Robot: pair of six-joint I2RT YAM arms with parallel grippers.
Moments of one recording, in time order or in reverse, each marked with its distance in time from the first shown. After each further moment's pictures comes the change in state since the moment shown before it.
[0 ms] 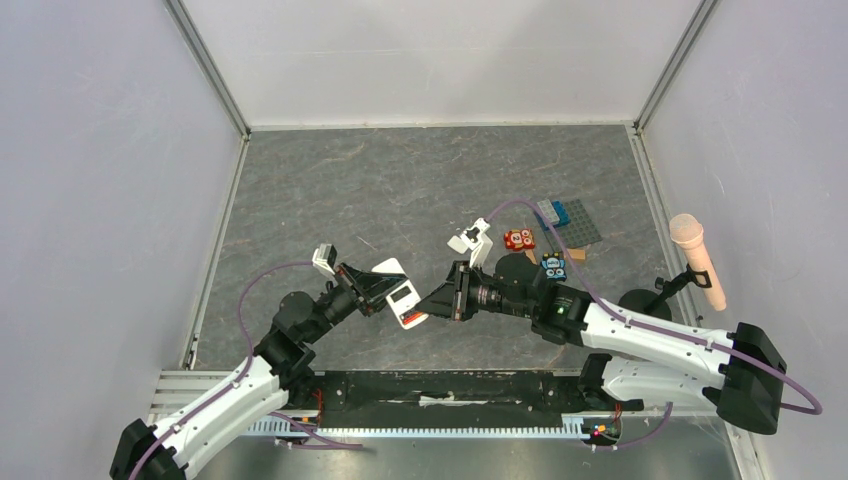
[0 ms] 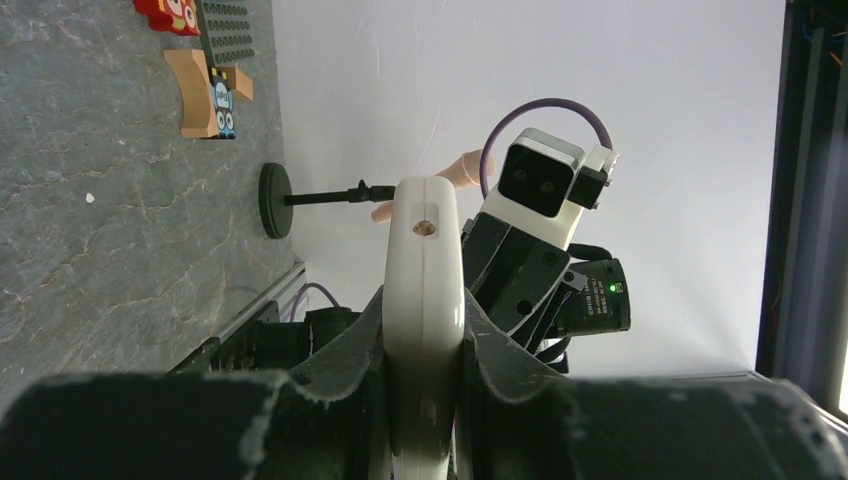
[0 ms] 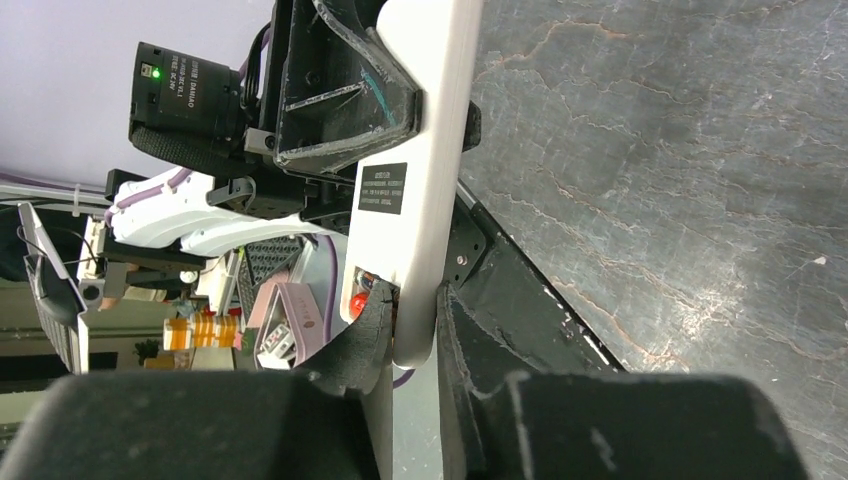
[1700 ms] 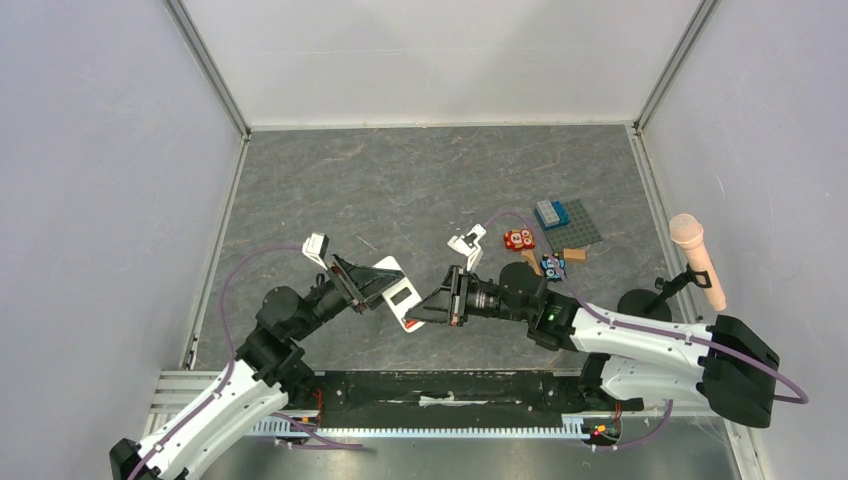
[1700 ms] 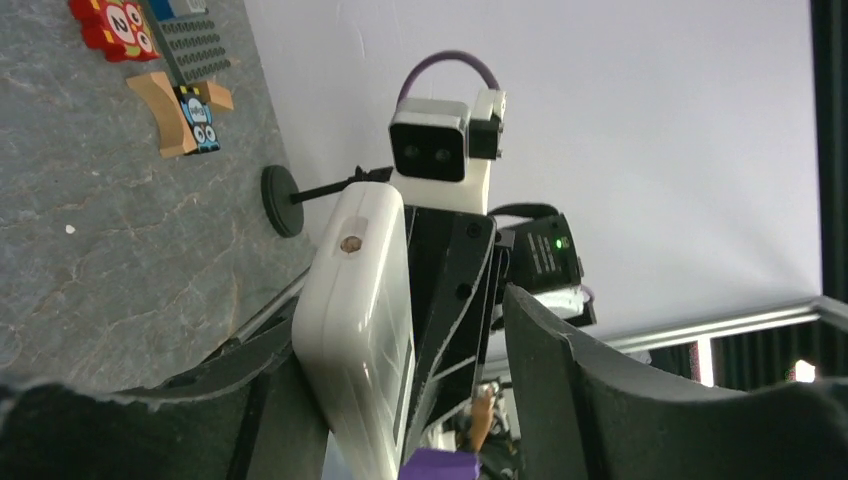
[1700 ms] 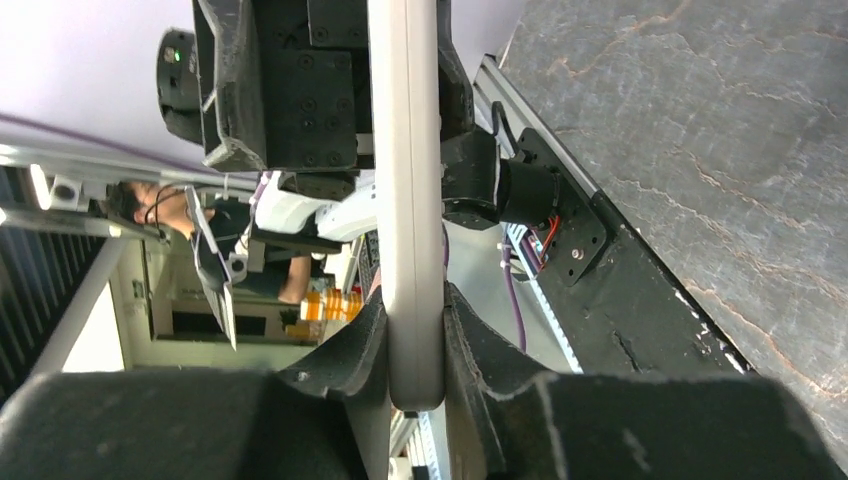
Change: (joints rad) left arm 0.000 -0.093 0.120 -0.164 0.038 0.150; right arm 0.011 0.060 -0.114 0.336 -0.092 0.254
